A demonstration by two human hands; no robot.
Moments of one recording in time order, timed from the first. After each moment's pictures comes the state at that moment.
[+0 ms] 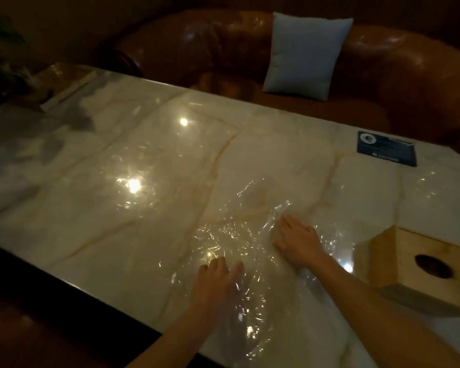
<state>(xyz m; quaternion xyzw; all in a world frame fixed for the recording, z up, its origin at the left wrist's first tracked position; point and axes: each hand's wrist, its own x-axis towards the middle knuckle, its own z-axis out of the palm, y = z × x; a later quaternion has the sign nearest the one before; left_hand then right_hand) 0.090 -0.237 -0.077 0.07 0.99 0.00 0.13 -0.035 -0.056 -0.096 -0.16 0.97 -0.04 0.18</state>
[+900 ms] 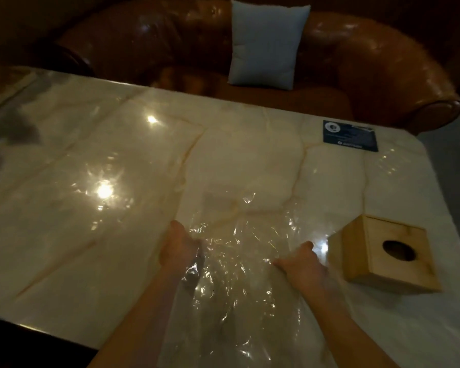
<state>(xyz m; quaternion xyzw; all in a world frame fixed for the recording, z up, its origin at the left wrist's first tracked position) -0.013 -0.263 -0.093 -0.29 0.87 0.36 0.16 0.008 -0.020 -0.098 0.29 0.89 -0.28 0.21</state>
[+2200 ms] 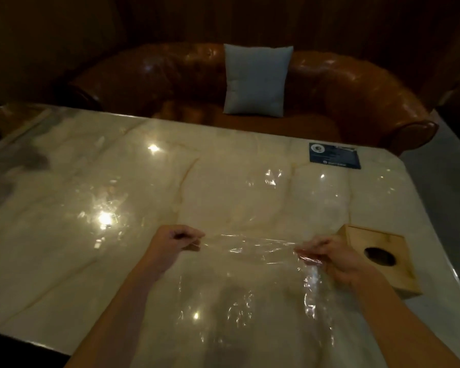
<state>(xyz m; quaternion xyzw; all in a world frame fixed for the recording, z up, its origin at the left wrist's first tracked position) -0.002 -0.274 -0.029 -0.07 0.74 0.67 0.06 -0.012 0.065 -0.051 0.17 0.60 -0.75 0.21</state>
